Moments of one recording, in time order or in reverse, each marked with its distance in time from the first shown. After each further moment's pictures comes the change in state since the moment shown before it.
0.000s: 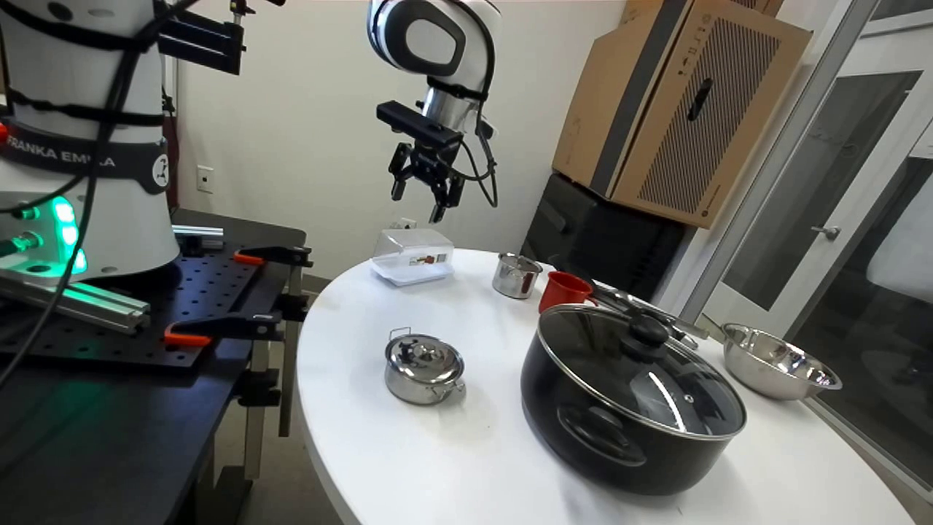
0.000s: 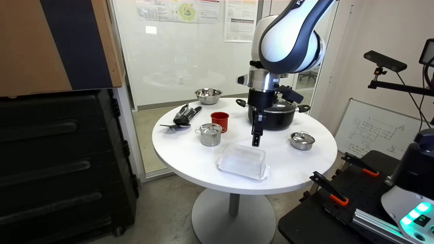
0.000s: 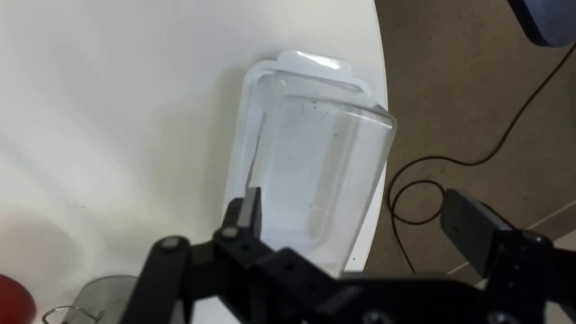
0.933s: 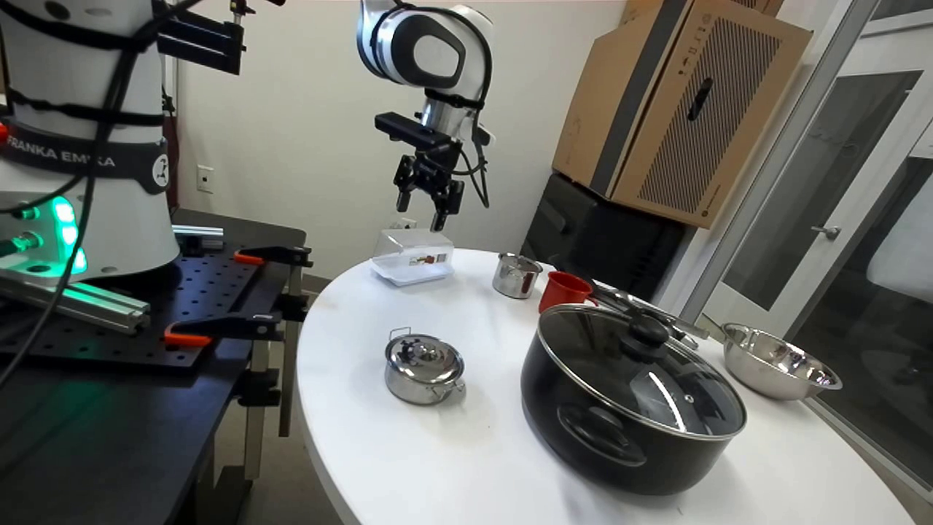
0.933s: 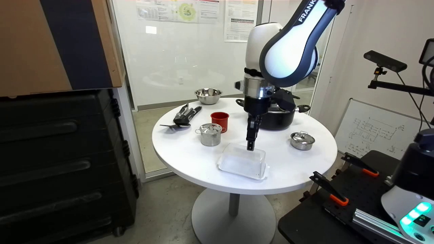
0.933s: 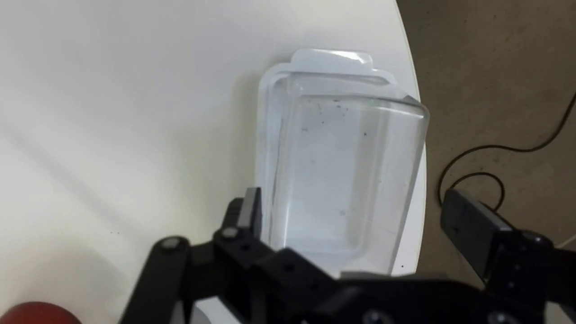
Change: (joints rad) arm -0.025 0.069 0.030 0.018 -0.198 0.068 0.317
